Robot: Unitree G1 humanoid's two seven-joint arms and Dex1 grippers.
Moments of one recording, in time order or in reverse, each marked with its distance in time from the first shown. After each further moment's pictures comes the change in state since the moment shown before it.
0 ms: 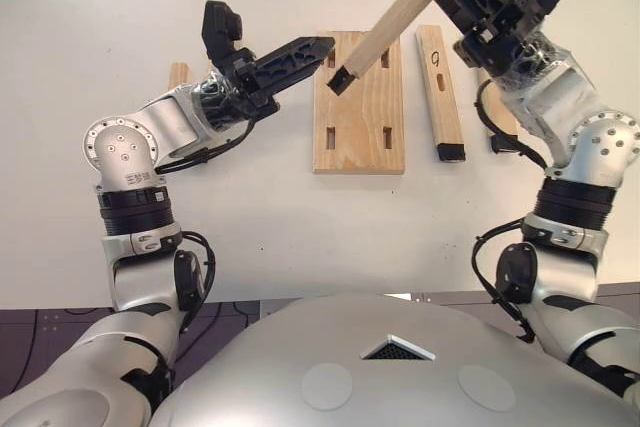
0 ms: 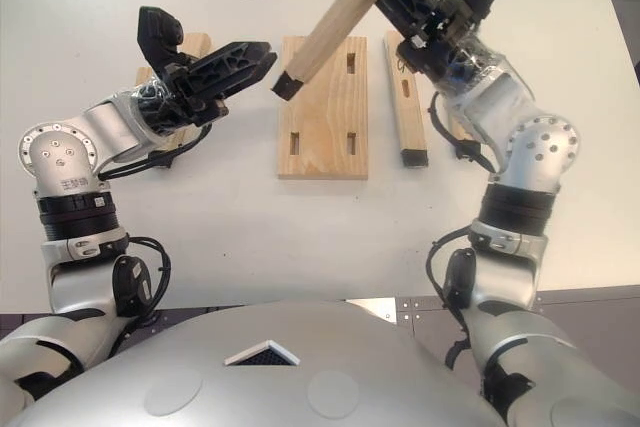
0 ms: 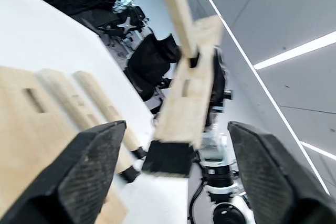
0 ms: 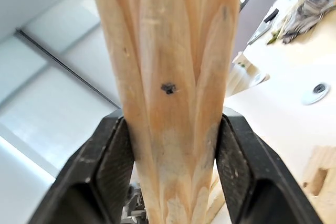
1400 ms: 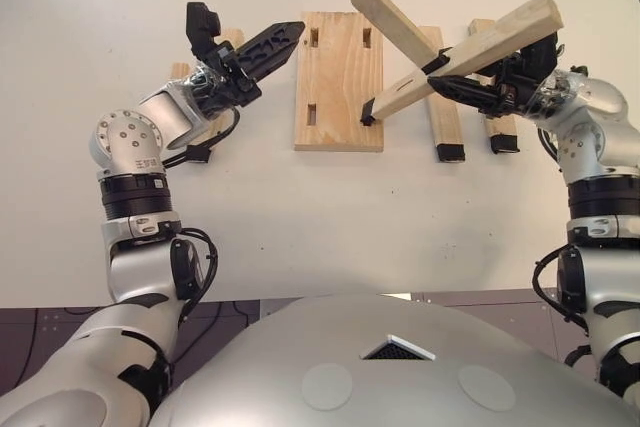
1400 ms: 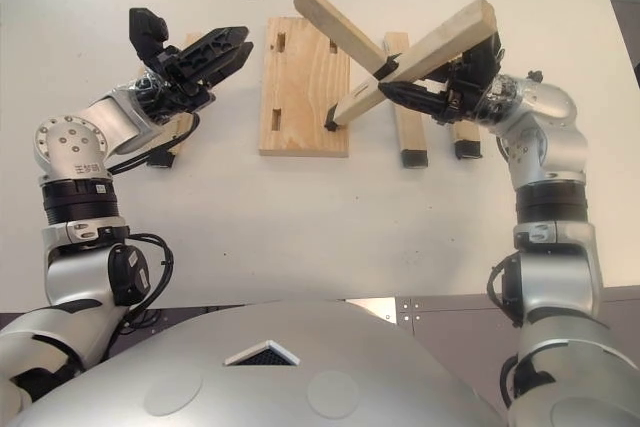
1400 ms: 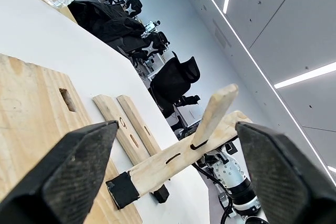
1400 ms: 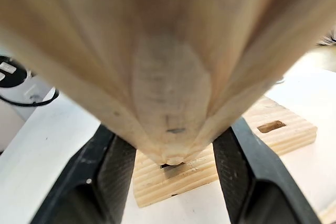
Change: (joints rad) left arm -0.057 -0.056 0.031 0.160 0.175 -0.118 -0.101; right arm -0.055 -0.269 0.347 0.432 -0.708 -0.758 0.865
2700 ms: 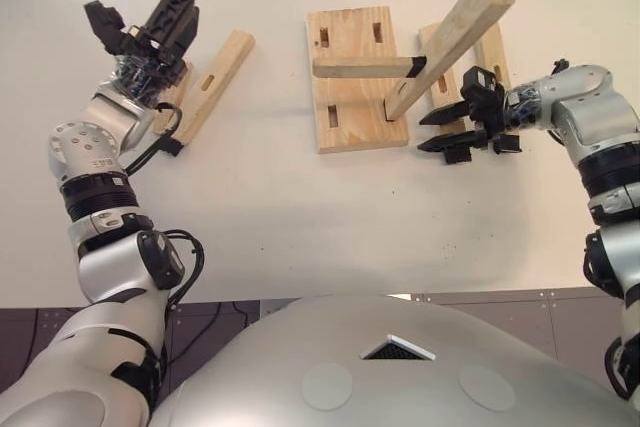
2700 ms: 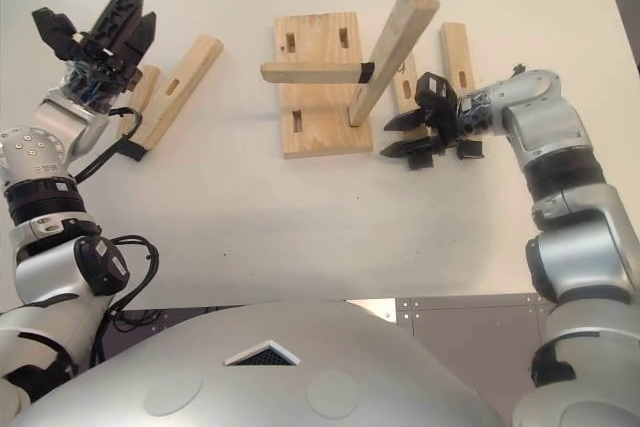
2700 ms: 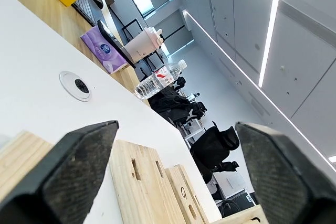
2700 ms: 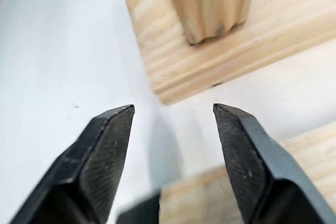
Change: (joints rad) left arm -0.047 0.110 0.215 0.256 0.032 -0.222 0.020; right arm -0.153 -0.116 0.313 0.084 -0.237 0.178 0.014
